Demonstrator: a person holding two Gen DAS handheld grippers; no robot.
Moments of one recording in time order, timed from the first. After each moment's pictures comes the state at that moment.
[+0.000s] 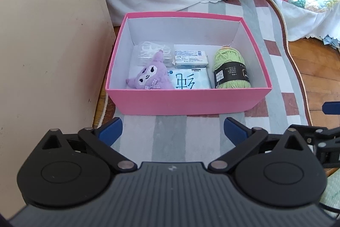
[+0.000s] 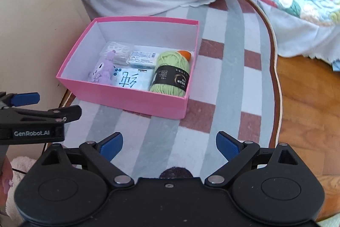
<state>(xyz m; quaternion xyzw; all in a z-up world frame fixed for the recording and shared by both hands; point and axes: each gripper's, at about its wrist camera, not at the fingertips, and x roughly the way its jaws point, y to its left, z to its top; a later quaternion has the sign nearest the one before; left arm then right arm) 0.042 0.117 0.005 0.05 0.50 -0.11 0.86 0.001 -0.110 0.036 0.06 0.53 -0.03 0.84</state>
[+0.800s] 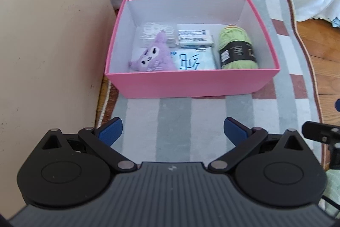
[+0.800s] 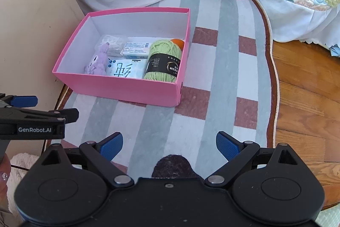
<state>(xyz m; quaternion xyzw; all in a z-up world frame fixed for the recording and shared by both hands) 0.048 0.105 -0.006 0.08 0.55 -0.09 0.83 -0.007 -0.121 0.029 0.09 0.55 -0.03 0.83</state>
